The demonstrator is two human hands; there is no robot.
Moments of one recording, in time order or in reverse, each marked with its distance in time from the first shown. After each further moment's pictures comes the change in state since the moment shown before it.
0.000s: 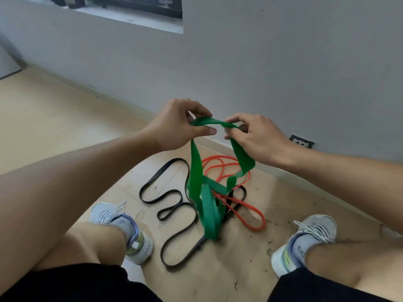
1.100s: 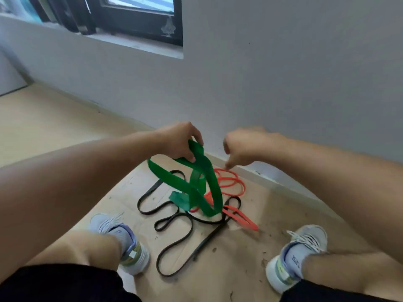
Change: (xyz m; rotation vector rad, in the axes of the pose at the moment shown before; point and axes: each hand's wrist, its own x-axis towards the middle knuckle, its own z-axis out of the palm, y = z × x) left_hand 0.013 0.008 -0.008 0.469 -0.389 -0.092; right_hand 0.013 -0.043 -0.013 -0.994 -0.447 0.054
